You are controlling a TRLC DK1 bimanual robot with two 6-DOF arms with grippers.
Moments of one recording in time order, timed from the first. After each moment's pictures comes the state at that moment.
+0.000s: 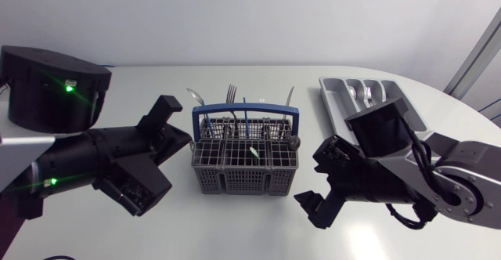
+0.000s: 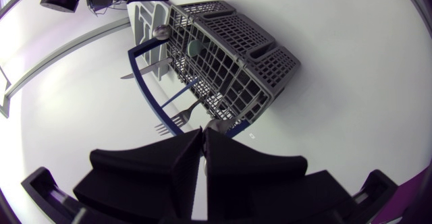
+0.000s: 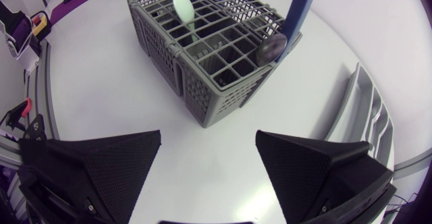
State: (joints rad) left arm -0.69 1.03 0.77 -0.39 -0.12 1.94; right arm 0.58 1.18 0.59 -0.34 -0.07 -0.27
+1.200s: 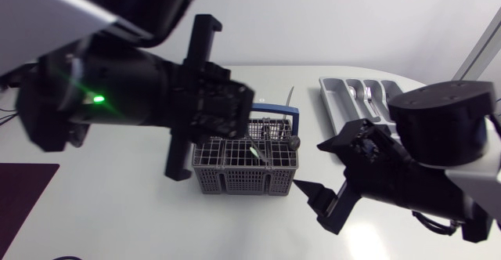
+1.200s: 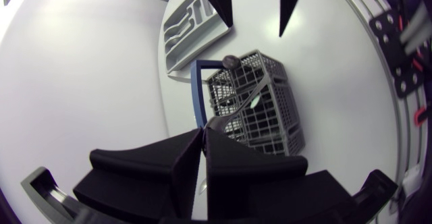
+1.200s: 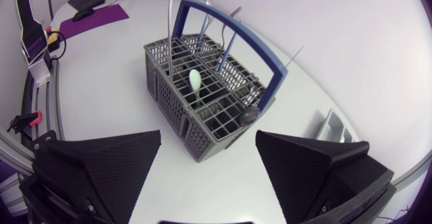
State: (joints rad) left arm -0.94 1.34 1.29 -0.70 -0.25 1.15; right arm 0.73 0.92 0.63 -0.38 0.05 -0.27
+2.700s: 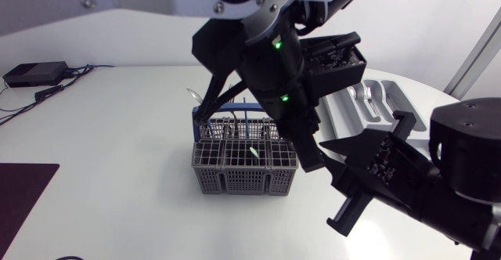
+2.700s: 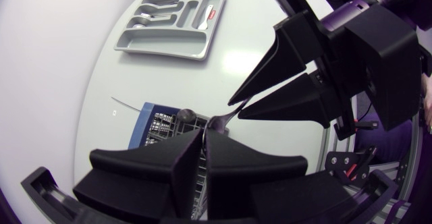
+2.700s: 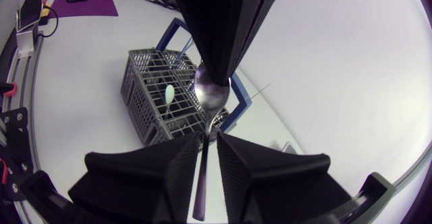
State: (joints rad) left arm -0.99 1.83 1.83 -1.04 -0.04 0.44; right arm 0.83 0.79 0.56 -0.26 0.27 -0.48
